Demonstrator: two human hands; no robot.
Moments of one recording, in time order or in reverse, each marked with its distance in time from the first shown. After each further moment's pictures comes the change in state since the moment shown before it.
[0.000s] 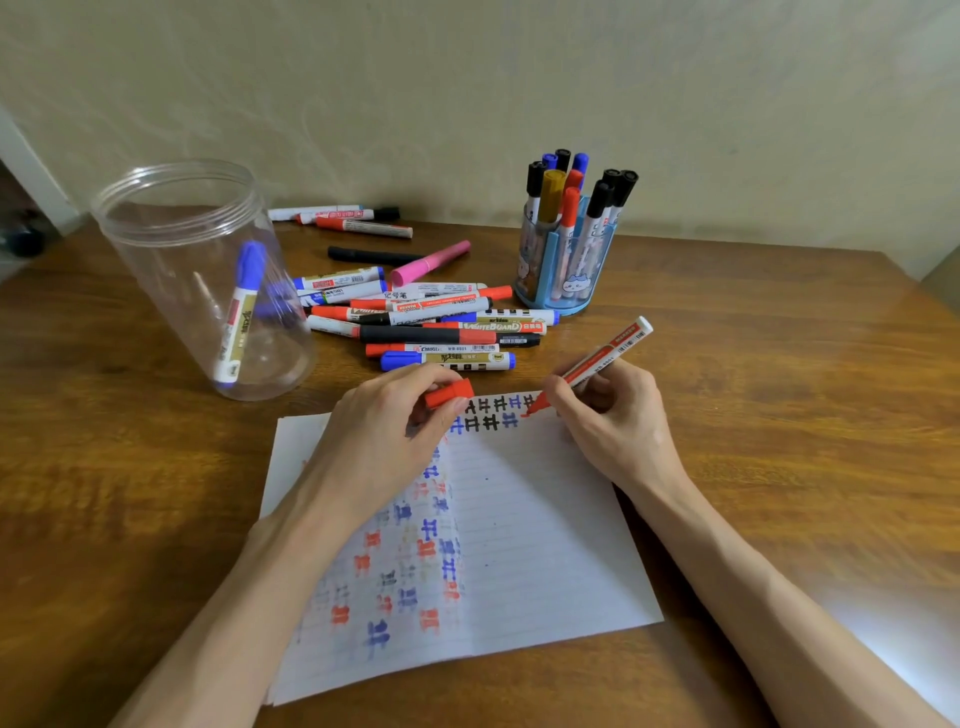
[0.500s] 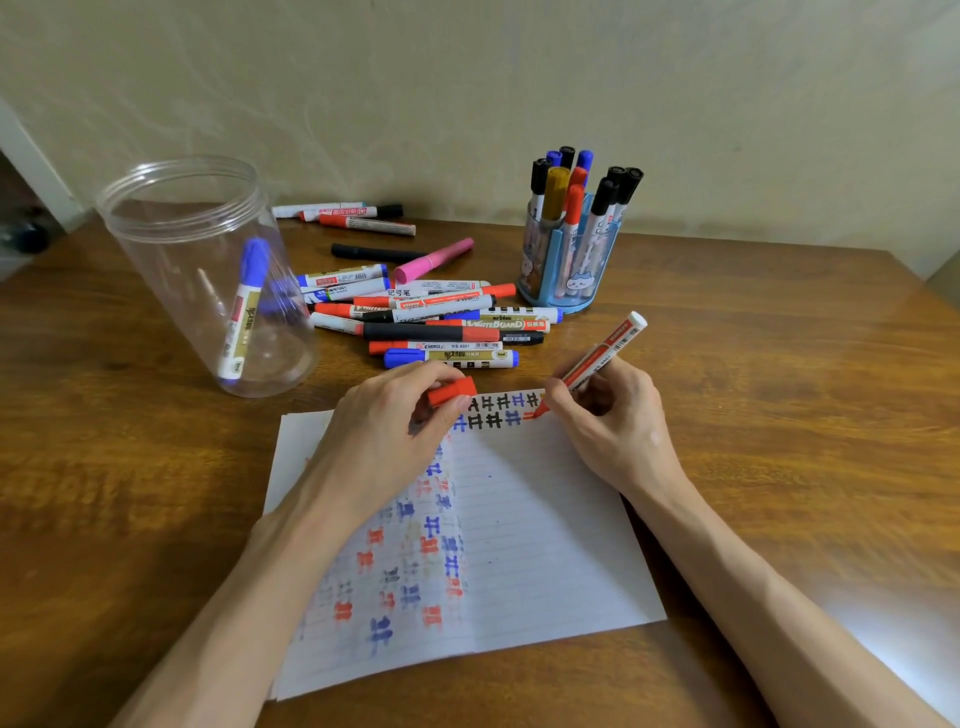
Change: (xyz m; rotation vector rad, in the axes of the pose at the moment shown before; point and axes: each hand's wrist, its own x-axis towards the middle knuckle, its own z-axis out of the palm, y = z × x) left_hand -0.001 0.000 0.000 0.003 -0.004 -0.006; right_hand -0.003 -0.002 0.002 -0.050 -0.006 -0.066
